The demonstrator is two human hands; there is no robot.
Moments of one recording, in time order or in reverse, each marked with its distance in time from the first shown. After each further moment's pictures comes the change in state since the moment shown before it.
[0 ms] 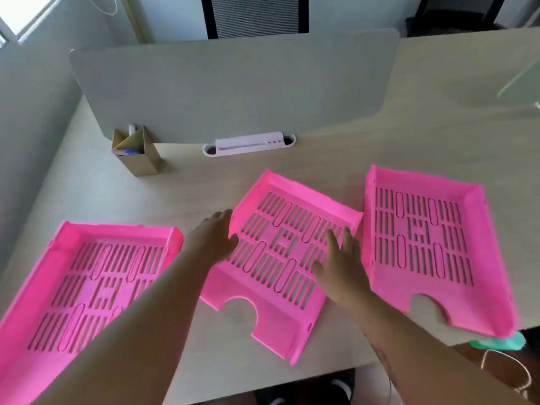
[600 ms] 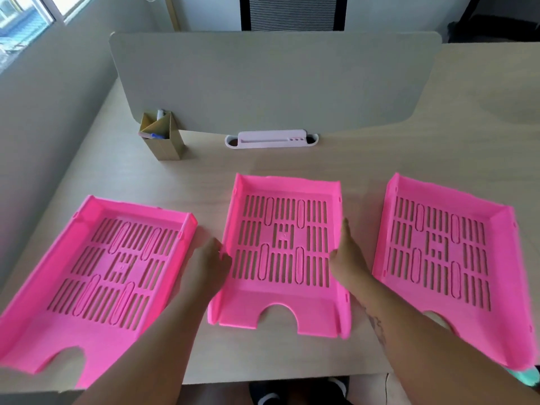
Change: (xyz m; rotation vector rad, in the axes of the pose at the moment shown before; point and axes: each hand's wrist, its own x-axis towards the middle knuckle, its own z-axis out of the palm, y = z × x) left_hand -0.064 -0.012 0.040 -0.334 0.166 -0.433; right_hand 0.044 0.004 0.012 0.254 -0.037 0.060
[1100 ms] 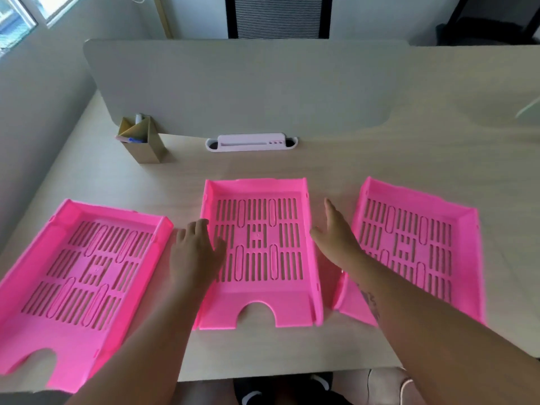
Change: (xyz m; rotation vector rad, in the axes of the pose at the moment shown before) left_hand -0.008 0.060 0.004 0.142 0.192 0.127; right_hand 0.029 0.000 -0.065 0.003 -0.056 -0.194
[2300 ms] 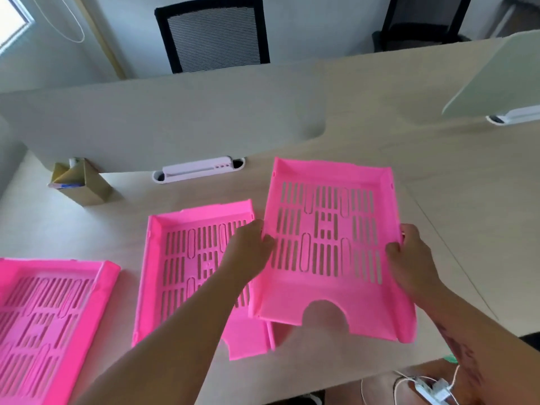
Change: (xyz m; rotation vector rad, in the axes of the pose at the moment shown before) left_hand 0.015 0.197 0.029 -0.266 -0.345 0.275; right_hand -0.055 0.120 -0.159 0.090 0.386 0.270
